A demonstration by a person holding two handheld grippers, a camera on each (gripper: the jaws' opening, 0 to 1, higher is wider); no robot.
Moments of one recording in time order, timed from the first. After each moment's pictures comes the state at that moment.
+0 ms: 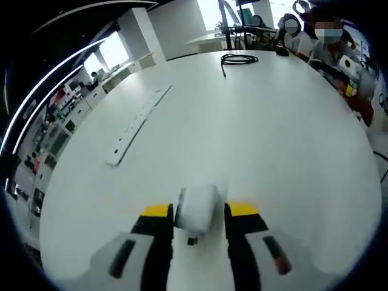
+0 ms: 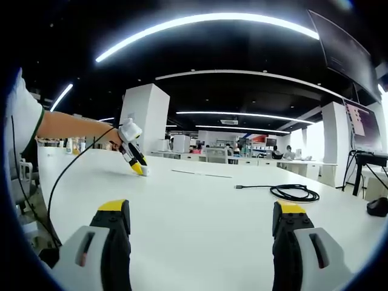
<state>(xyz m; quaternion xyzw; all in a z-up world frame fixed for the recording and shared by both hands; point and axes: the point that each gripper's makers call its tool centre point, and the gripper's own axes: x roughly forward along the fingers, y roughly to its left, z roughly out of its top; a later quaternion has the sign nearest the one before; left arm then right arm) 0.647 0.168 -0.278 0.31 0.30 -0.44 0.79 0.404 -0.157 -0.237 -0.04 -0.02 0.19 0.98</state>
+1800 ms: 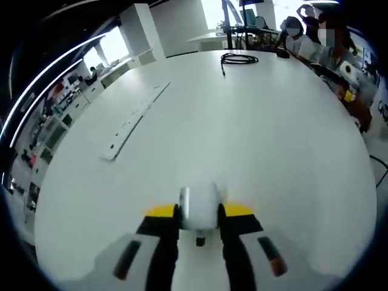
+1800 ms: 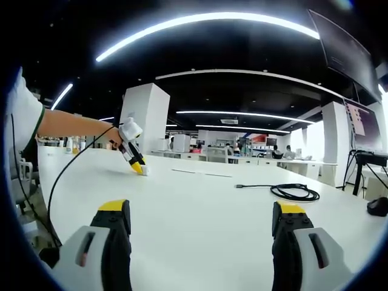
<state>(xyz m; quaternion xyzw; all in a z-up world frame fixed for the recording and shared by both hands) 0.632 0.166 -0.283 0.29 0.32 -0.44 0.79 0.404 -0.156 -0.239 -0.04 -0.02 0.19 0.98</state>
